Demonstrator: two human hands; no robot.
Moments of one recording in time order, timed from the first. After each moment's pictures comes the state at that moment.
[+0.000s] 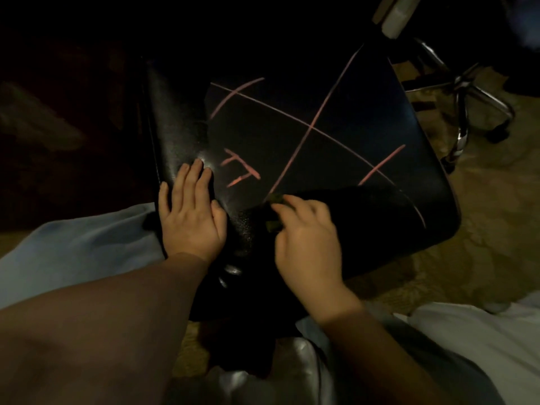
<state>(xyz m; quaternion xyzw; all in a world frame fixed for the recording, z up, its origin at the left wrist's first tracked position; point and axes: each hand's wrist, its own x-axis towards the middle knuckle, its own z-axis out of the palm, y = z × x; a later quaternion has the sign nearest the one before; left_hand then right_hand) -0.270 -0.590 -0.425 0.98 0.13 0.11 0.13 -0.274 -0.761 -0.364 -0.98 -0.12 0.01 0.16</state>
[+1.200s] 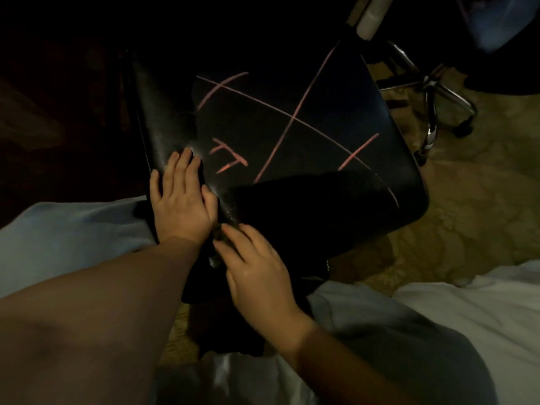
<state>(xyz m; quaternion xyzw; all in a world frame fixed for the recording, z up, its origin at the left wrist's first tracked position) -0.272 -0.589 -0.424 0.97 0.12 0.13 0.16 -0.348 -0.734 -0.383 -0.95 -0.25 0.01 0.19</state>
